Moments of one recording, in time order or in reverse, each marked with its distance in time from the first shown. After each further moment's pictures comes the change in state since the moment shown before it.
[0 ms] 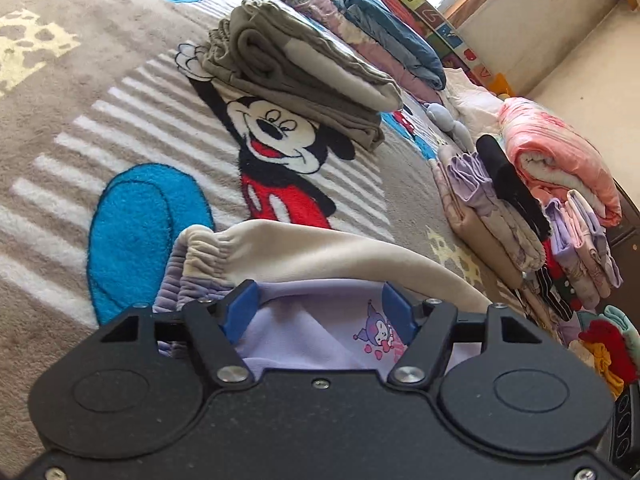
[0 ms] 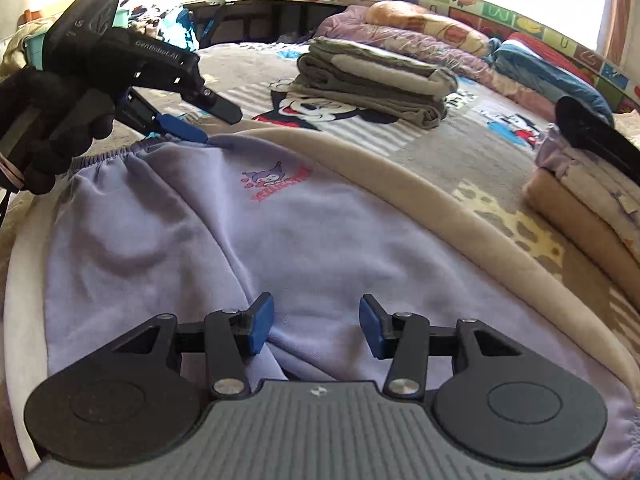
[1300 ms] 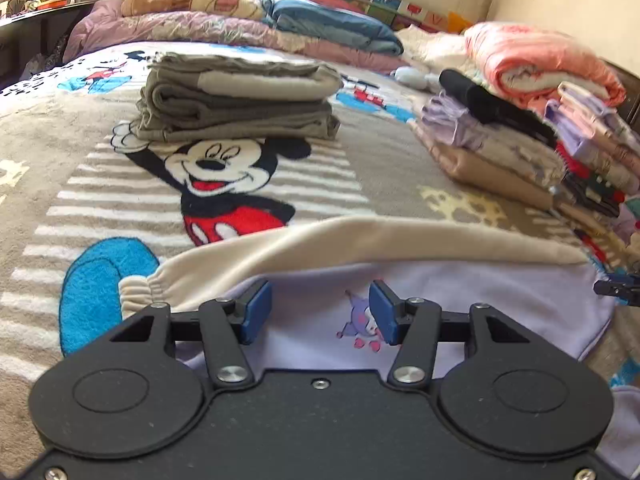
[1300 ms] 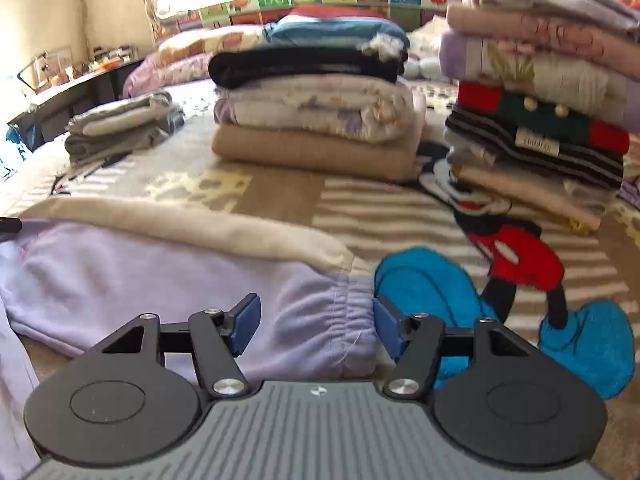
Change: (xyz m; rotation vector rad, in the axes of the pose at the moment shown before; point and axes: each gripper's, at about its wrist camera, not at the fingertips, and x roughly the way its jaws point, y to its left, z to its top) left arm 0.015 -0.046 -0.017 0.338 -0.089 0.068; right arm -0.072 -0.196 -0.100 0.432 -0.111 -0.294
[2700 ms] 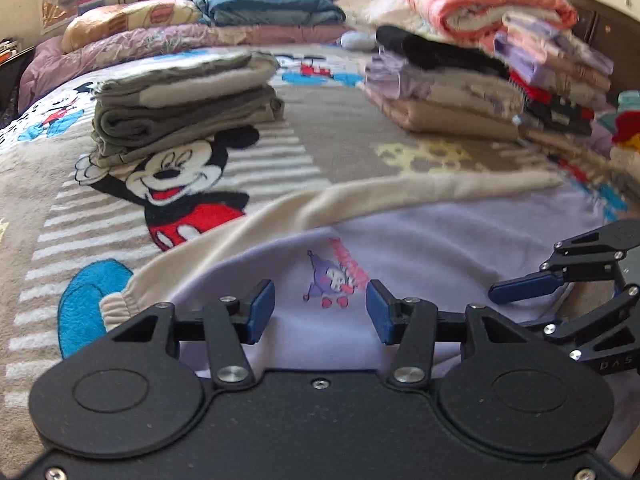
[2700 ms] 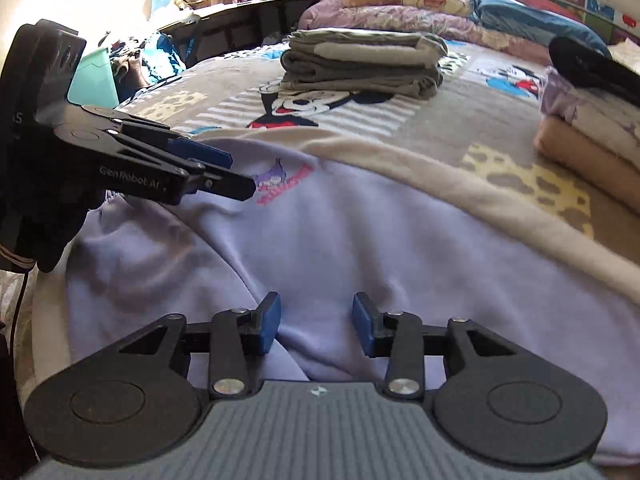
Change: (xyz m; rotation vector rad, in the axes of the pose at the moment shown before) left arm 0.013 -0.039 -0.022 0.335 0.152 0.048; right arm 0.040 0.222 0.003 -0.203 0.192 0.395
